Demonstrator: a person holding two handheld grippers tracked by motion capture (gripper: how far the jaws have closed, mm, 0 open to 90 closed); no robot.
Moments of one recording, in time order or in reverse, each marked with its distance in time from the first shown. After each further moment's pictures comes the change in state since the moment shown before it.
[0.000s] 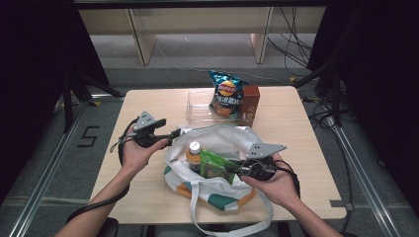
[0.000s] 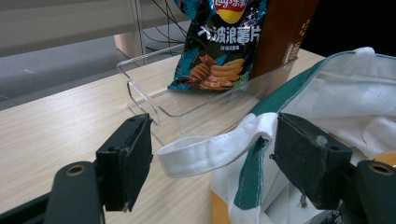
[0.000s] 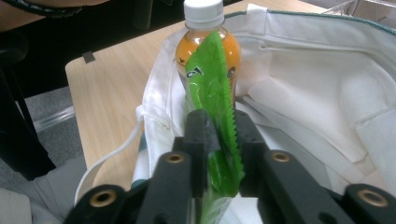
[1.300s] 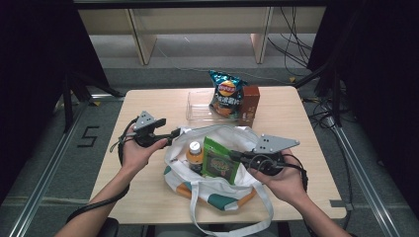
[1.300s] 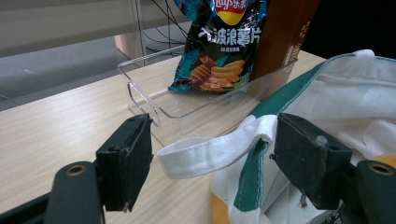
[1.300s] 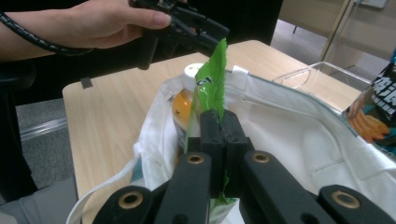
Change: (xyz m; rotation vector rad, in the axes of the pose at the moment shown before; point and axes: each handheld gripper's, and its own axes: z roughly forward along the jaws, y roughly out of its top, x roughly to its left) left arm 0.000 0.002 -0.001 -0.005 0.001 0.003; right arm 0.005 0.030 -0.030 -0.118 -0.059 -0.113
